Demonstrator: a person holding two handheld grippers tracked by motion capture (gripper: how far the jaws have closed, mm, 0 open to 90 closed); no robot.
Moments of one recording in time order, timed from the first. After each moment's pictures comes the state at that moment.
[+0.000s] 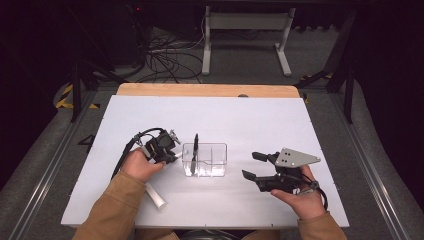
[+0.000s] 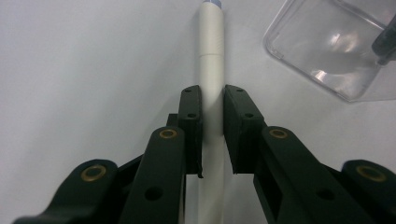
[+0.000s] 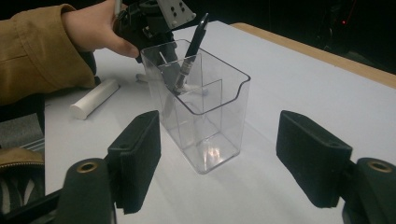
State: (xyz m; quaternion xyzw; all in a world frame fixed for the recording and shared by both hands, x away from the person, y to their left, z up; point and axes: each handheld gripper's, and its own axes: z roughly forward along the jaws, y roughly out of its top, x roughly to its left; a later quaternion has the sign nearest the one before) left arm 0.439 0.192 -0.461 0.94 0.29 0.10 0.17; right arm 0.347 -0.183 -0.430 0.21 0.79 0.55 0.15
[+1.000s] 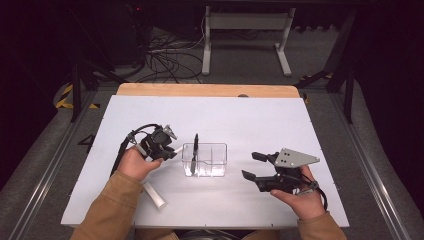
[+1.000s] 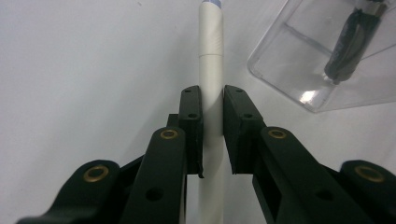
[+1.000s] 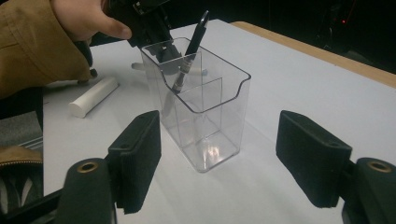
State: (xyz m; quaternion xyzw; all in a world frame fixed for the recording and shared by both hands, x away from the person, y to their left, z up) left arm 0.431 0.199 -0.437 0.93 0.30 0.10 0.21; right arm 0.347 -0.183 -0.430 0.21 0.80 0.55 0.16
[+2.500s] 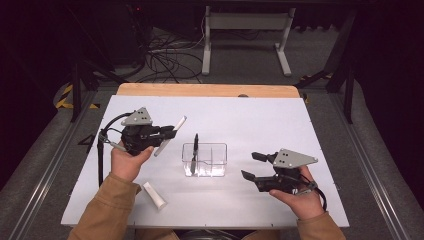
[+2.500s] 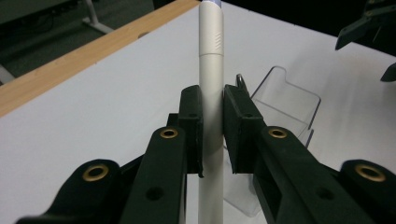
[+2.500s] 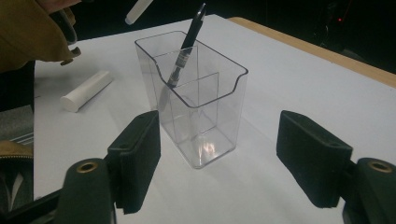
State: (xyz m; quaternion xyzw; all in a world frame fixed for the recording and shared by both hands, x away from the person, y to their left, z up) left arm 0.394 0.231 -0.373 0.81 0.27 0.16 0.49; right arm 0.348 -0.181 -0.433 0.21 0.80 0.54 0.16
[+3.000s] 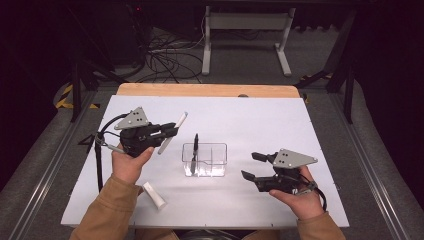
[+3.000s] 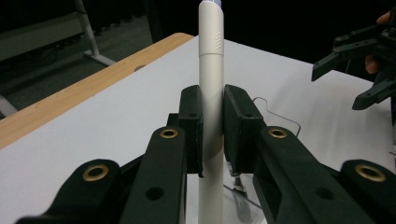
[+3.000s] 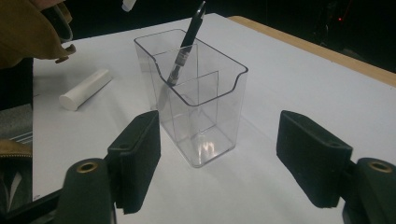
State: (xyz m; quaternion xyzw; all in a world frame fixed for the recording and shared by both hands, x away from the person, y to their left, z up) left arm 0.381 0.227 -0.366 0.79 0.25 0.18 0.54; right arm 0.348 -0.181 -0.434 0.21 0.80 0.54 0.16
